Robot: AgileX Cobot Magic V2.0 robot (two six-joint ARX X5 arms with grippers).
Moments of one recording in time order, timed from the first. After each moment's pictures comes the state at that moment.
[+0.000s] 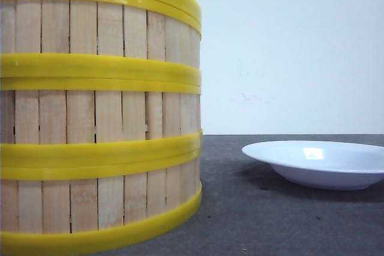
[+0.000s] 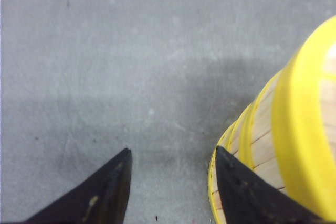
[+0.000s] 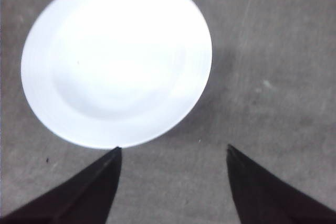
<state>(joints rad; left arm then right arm) -0.08 0.73 0.83 -0.74 0.04 -0.07 0.03 0.76 0.82 -0.93 -0.15 0.01</state>
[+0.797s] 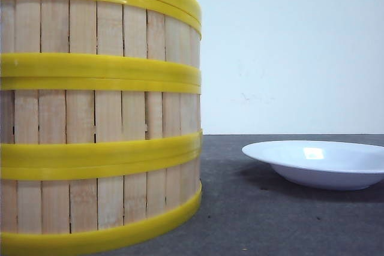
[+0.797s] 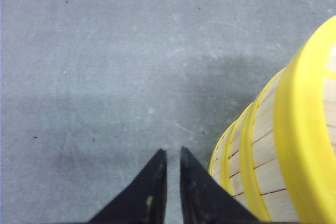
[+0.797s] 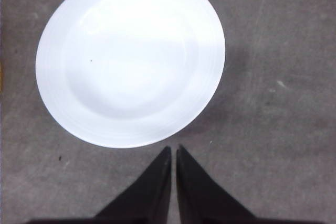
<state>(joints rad) -0.08 0.73 0.83 -0.74 0.04 -0.07 0.03 0.76 0.82 -0.92 -0.18 0.02</state>
